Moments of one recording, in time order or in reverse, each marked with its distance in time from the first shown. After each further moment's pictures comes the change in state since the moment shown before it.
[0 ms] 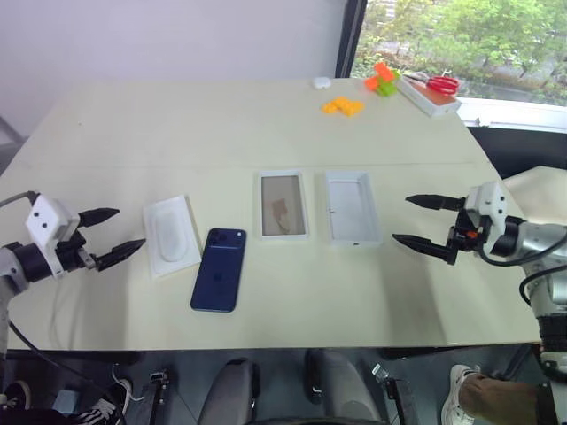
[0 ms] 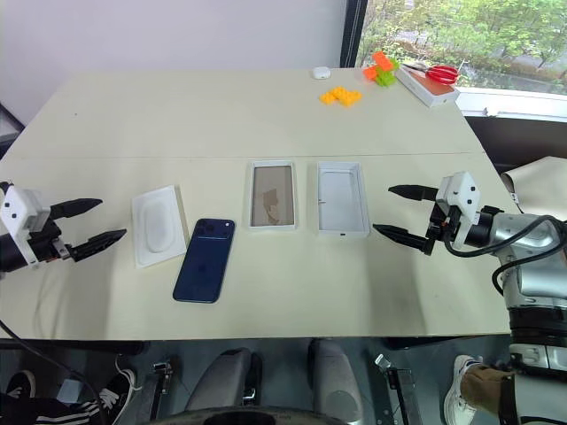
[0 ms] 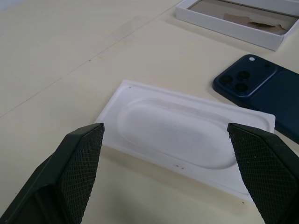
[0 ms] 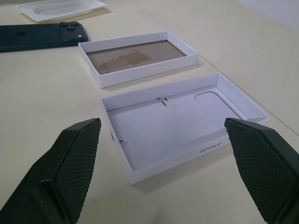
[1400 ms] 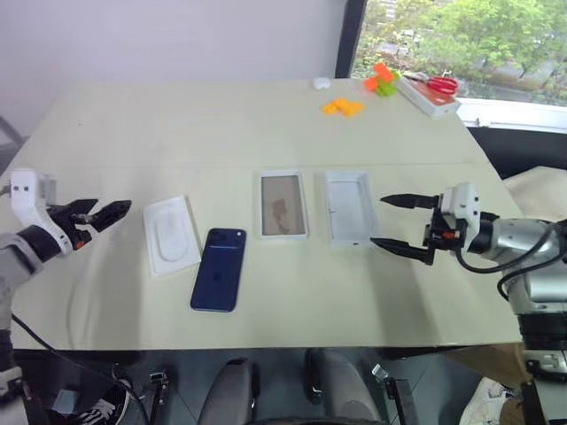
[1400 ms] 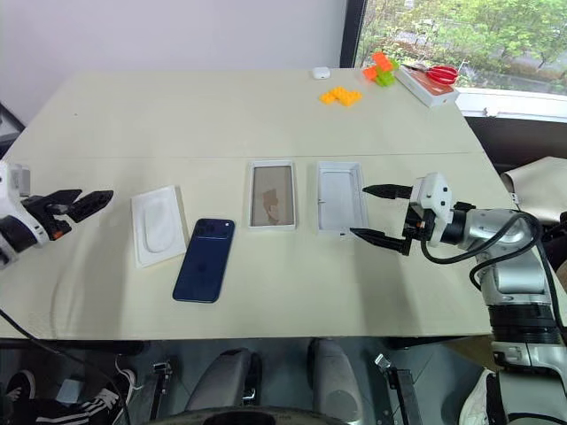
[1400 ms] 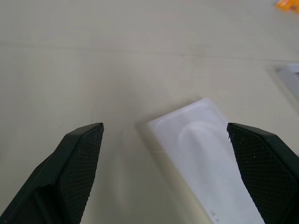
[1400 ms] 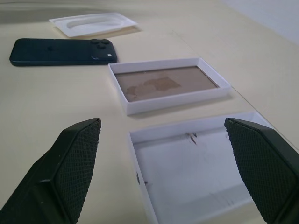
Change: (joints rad) left arm -0.148 -0.093 0.109 -0.134 -0.214 0.723 0.574; right arm -0.037 0.055 0.093 -0.114 -0.008 -0.002 -0.012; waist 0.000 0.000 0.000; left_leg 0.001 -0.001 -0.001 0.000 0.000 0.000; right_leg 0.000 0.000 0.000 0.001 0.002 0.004
